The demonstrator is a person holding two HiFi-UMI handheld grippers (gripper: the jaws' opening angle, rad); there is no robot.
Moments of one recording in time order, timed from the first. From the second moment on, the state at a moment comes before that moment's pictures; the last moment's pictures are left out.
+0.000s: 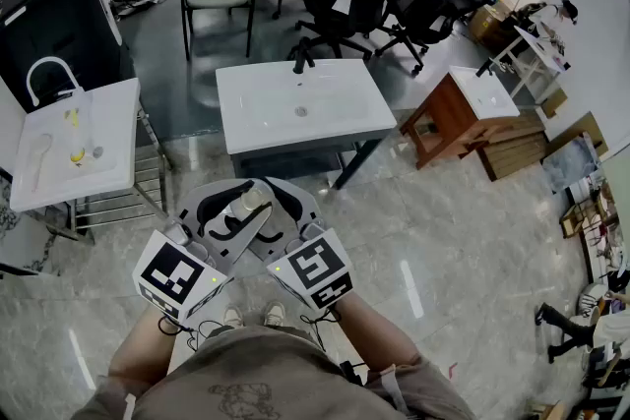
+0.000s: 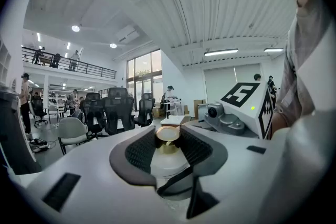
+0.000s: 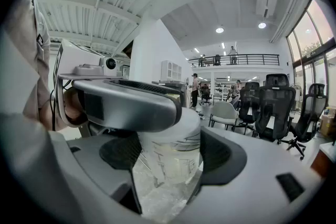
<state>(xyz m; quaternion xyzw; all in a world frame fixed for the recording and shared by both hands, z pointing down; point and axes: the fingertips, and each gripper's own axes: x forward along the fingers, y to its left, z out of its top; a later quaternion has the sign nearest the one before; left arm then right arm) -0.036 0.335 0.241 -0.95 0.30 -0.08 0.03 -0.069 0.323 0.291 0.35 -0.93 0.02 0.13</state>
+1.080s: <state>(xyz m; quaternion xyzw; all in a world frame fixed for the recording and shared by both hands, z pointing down) 0.023 0.330 0.255 -0.94 0.32 -0.08 0.02 -0.010 0.320 0.306 0.32 -0.94 0.01 0.14</state>
